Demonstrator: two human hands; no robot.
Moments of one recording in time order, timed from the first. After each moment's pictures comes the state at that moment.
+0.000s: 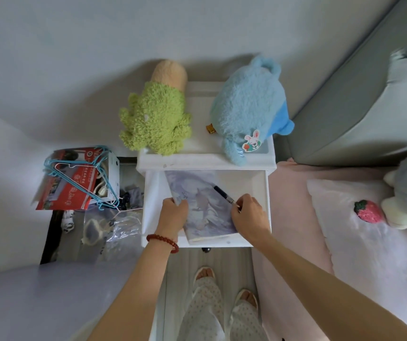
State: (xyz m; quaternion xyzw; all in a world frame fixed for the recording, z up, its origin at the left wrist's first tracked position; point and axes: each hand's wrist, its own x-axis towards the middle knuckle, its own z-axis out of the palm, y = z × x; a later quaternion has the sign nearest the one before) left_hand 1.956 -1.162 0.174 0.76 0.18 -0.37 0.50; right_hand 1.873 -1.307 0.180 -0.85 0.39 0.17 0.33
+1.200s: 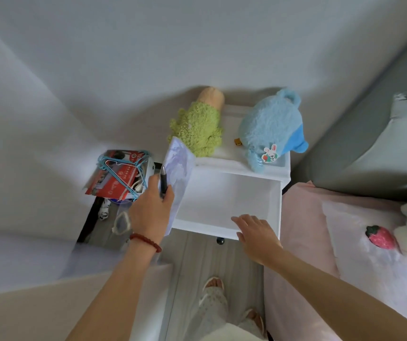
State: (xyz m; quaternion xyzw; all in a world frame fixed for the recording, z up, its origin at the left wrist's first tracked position) left_hand 1.914 -1.086 0.292 0.96 0.00 0.04 0.27; right_hand 1.812 -1.293 0.207 -0.97 -0.01 0.20 0.15
